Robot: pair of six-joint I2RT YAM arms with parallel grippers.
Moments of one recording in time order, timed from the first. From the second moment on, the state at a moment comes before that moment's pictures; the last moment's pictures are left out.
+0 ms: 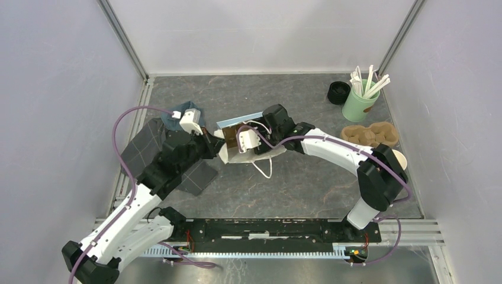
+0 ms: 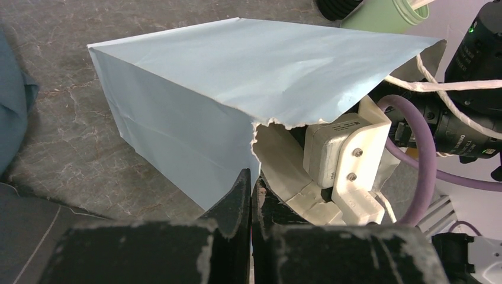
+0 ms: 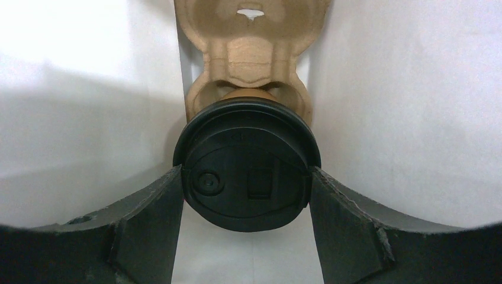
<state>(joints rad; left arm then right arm) -0.57 0.76 0.72 -0.28 -0.04 -0.57 0.77 1.65 1.17 -0.25 -0.10 -1.21</state>
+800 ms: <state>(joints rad) -0.48 1.06 1.15 -0.73 -0.04 -0.76 0.77 1.77 1.48 -0.71 -0.17 -0.80</state>
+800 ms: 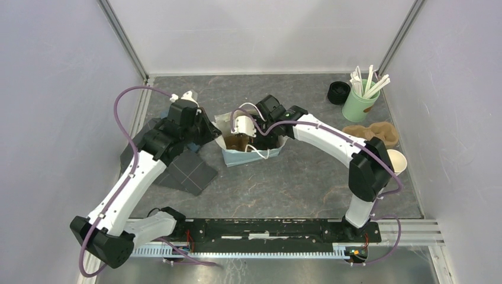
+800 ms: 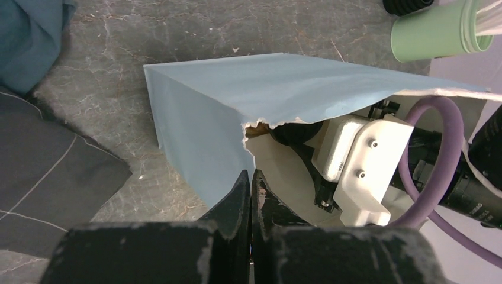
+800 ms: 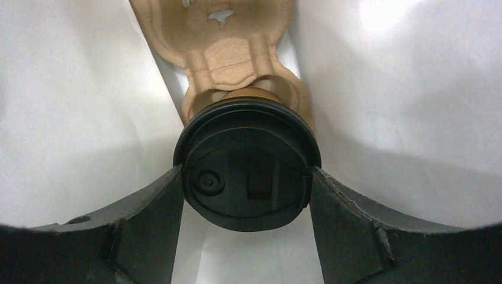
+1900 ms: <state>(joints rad) -0.35 1.25 1.27 -0.77 0.06 -0.76 0.75 1.89 1.59 -0.76 -0.16 -0.73</state>
